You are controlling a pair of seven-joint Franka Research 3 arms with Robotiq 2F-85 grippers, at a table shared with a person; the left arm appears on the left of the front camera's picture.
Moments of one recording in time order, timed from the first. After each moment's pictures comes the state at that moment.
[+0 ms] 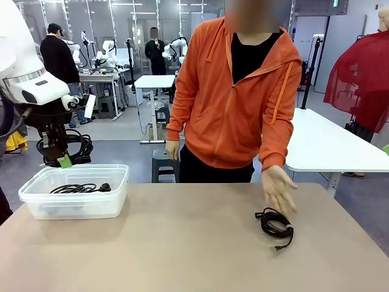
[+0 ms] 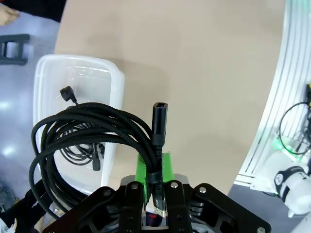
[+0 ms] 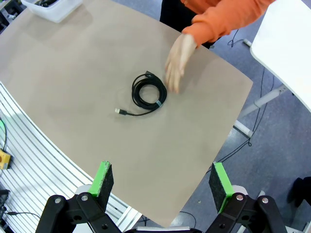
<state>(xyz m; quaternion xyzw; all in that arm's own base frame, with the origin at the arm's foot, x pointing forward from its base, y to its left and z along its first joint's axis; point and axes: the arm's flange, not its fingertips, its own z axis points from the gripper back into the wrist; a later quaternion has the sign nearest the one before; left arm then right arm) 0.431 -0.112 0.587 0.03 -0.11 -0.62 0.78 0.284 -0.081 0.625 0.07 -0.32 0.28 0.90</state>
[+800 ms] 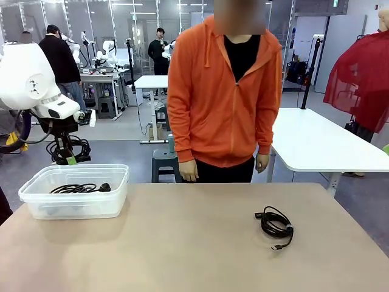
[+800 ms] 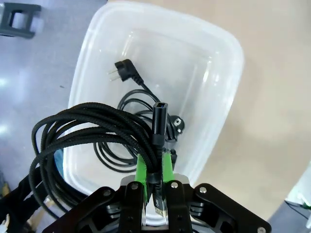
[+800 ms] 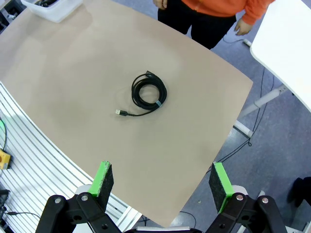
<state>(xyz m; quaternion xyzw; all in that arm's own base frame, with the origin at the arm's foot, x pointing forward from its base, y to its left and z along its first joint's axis) 0.606 -0.043 0.503 0.04 -0.10 -0.57 0.82 0.284 -0.081 0.625 0.07 -0.32 0.28 0.90</state>
